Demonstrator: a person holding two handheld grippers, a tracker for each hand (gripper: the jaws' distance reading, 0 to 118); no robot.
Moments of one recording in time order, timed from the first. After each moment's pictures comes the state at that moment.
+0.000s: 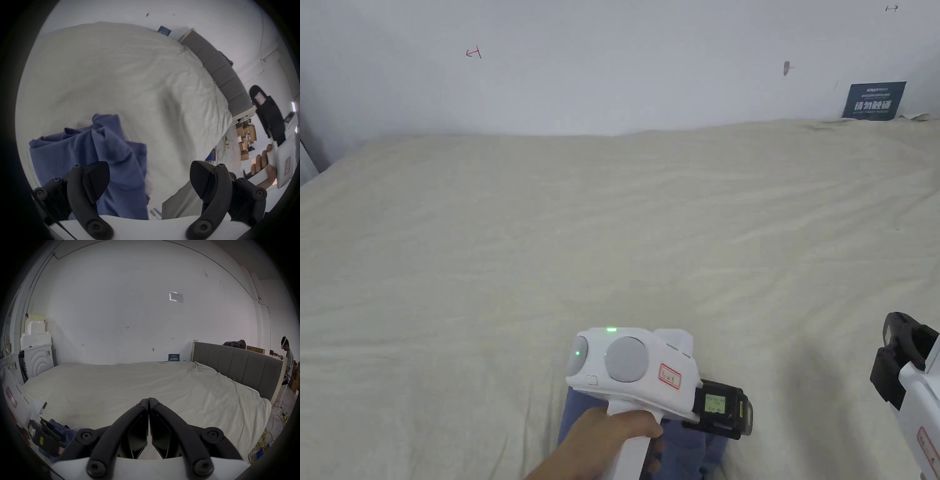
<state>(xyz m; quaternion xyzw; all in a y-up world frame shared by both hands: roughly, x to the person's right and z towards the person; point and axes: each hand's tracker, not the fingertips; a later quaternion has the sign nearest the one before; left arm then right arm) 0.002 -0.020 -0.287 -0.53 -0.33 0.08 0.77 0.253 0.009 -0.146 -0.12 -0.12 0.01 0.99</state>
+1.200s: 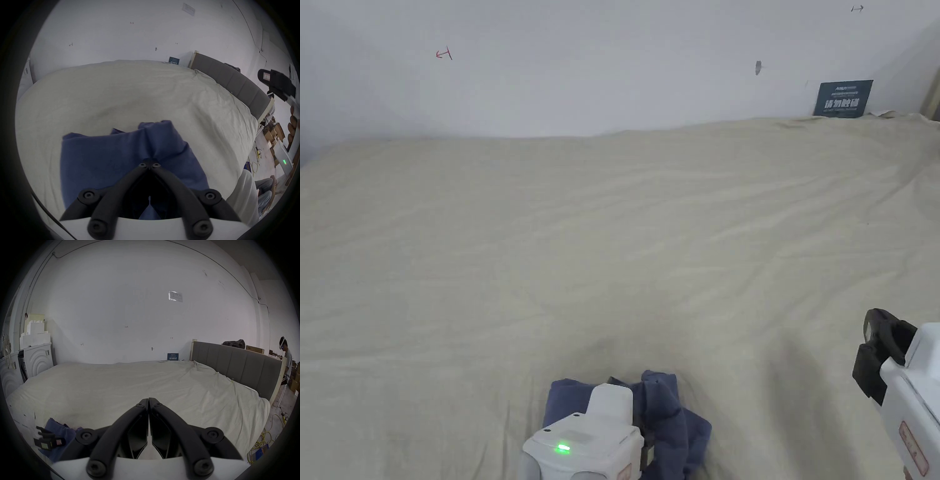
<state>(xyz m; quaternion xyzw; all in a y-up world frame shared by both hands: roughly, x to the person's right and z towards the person) -0.025 -0.099 -0.231 -0.39 -0.23 0.00 0.89 0.259 0.009 -0.143 -0.13 -0.12 0.01 0.98</state>
